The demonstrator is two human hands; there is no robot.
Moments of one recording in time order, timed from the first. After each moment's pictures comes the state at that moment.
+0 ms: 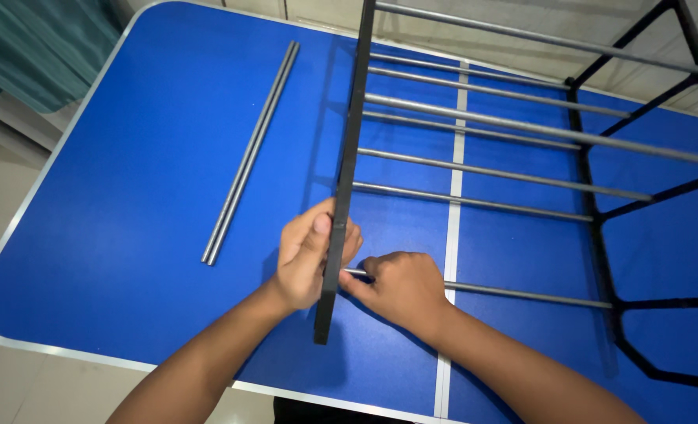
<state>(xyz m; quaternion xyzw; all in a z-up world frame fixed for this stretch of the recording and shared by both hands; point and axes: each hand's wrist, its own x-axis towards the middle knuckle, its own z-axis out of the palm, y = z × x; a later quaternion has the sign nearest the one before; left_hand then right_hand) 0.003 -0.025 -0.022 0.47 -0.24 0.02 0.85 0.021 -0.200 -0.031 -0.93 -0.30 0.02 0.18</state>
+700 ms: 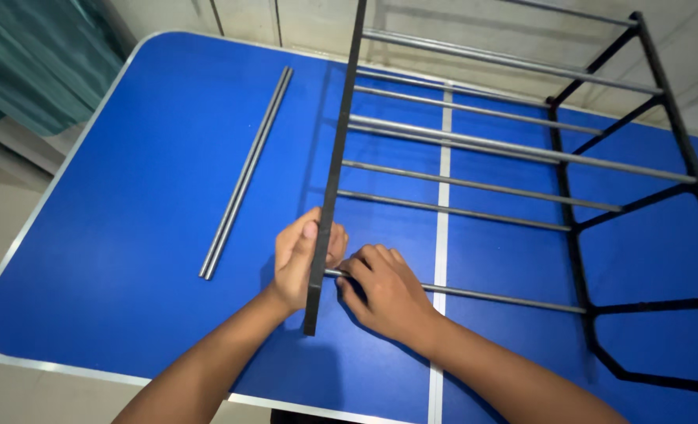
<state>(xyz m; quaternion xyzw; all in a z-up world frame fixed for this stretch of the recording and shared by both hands) 0.013 -0.024 -0.041 0.49 -0.23 0.08 0.83 0.013 -0.201 -0.023 -0.87 -0.40 -0.06 0.29</state>
